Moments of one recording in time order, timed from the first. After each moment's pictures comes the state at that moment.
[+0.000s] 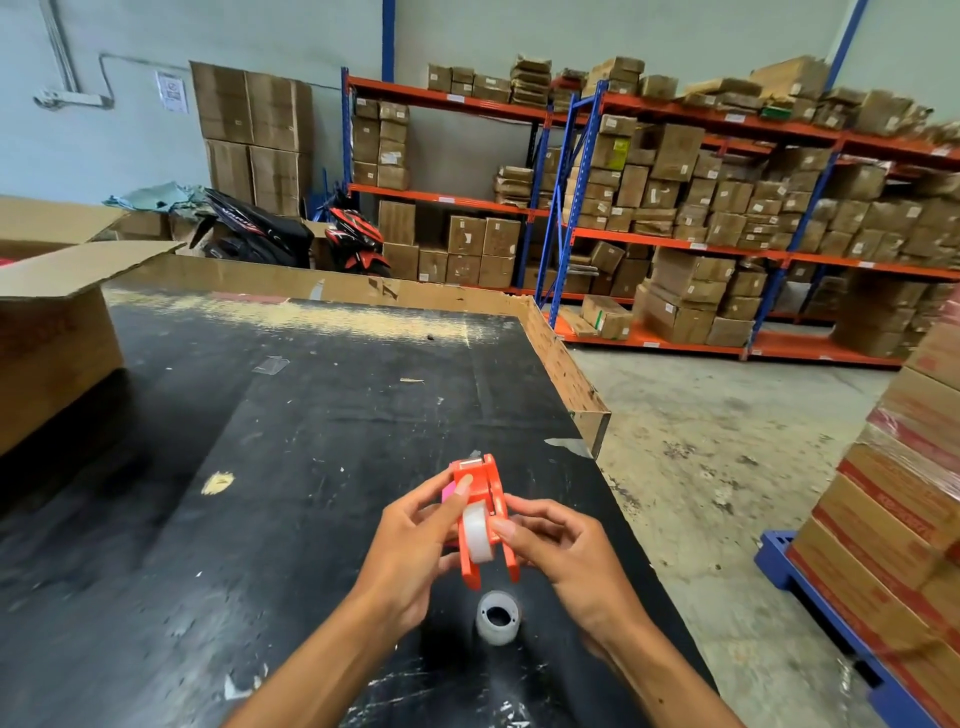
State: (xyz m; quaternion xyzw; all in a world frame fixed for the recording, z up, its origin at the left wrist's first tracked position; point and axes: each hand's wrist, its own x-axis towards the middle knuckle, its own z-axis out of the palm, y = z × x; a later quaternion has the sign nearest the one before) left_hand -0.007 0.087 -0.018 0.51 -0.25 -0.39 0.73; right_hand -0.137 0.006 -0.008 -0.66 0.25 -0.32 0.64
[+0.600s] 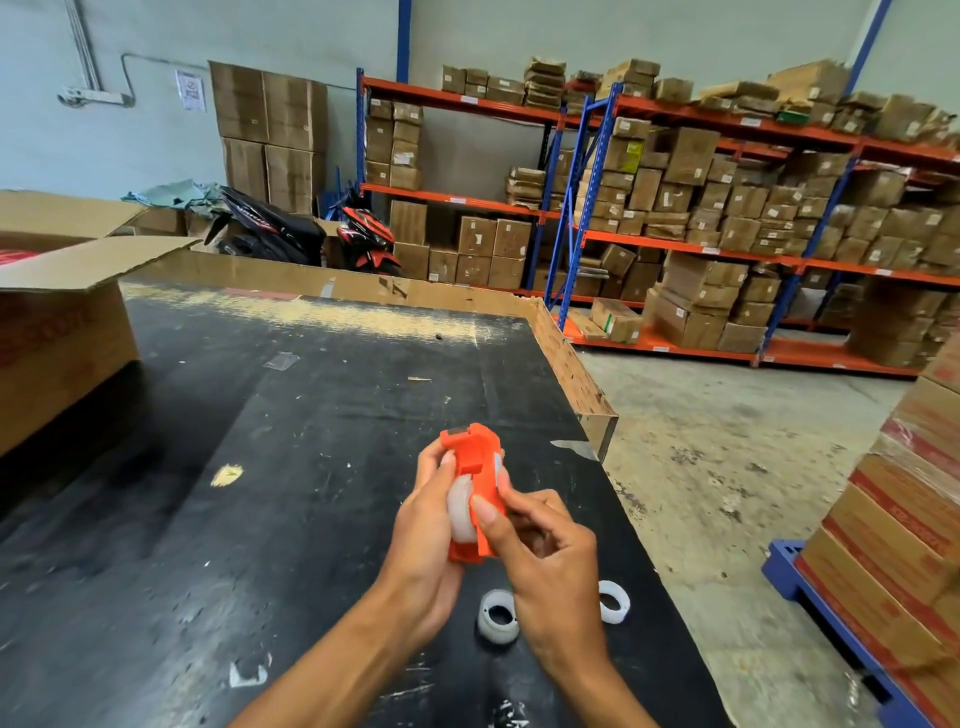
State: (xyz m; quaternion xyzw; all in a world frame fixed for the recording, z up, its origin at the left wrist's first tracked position) left_hand -0.025 0.085 0.002 0.37 -0.23 -0.41 0.80; right_hand -0.116 0.044 -0.004 -0.61 0.20 -0.48 0.60
